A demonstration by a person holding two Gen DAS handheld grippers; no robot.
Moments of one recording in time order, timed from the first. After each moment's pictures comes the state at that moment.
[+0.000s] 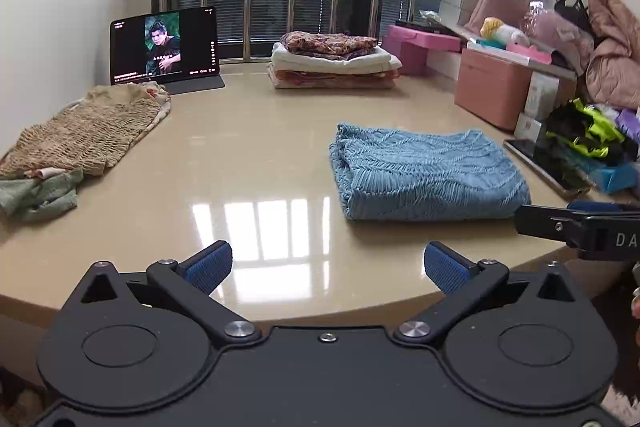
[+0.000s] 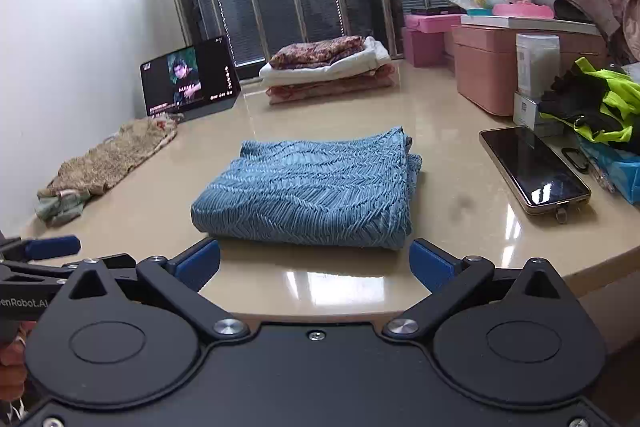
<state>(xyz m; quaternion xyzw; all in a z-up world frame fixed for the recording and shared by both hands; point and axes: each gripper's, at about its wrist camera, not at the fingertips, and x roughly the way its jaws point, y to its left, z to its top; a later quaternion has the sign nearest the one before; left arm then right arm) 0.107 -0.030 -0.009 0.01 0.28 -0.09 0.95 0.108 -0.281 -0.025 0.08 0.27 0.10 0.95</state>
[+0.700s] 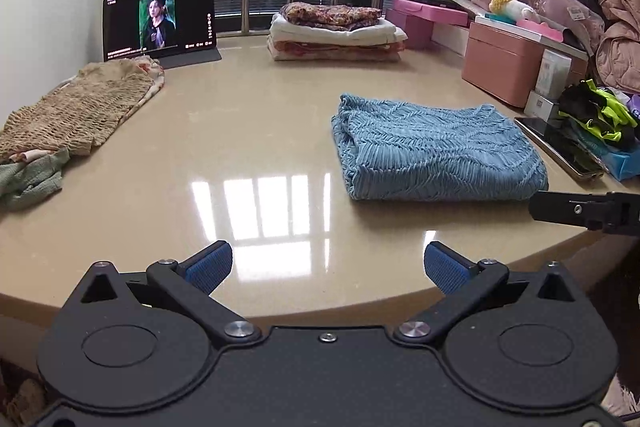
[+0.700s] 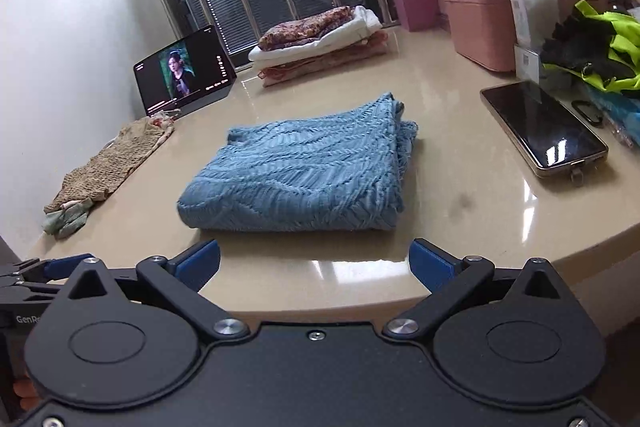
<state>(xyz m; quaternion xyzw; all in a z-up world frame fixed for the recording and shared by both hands) 0.131 -0.029 -0.026 0.01 0.32 -0.09 0.94 0.130 -0.305 -0.044 0.14 0.31 0.11 0.93</state>
